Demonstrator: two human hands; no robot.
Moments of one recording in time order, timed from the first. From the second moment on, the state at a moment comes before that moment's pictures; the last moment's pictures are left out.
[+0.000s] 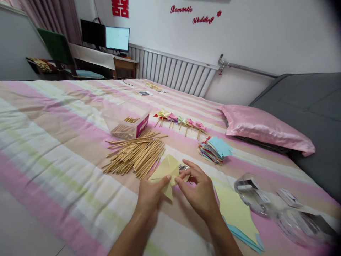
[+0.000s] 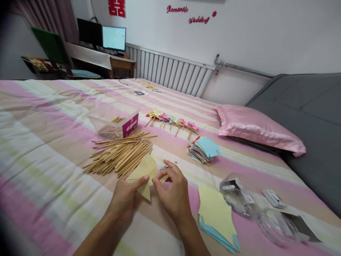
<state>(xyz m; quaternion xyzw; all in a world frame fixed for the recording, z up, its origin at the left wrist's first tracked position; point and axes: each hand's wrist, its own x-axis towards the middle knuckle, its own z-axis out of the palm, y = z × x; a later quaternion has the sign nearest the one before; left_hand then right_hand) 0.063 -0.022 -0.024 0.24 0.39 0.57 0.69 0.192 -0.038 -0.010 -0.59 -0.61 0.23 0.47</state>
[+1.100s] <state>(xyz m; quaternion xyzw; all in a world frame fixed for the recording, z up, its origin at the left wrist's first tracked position) 0.065 -0.029 -0.019 0.30 0.35 0.43 0.78 0.212 -0.032 -0.012 -0.51 -0.34 0.63 0.48</state>
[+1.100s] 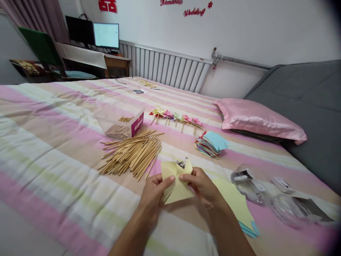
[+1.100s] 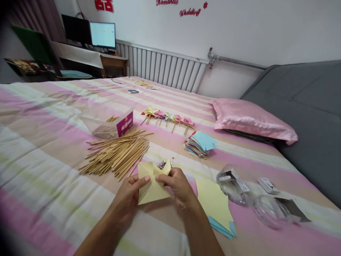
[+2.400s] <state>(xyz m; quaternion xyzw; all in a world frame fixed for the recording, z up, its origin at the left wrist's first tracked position) 0.053 -0.015 -0.026 0.19 0.38 0.55 0.71 0.211 -0.053 0.013 -0.52 -0.63 0.43 0.39</state>
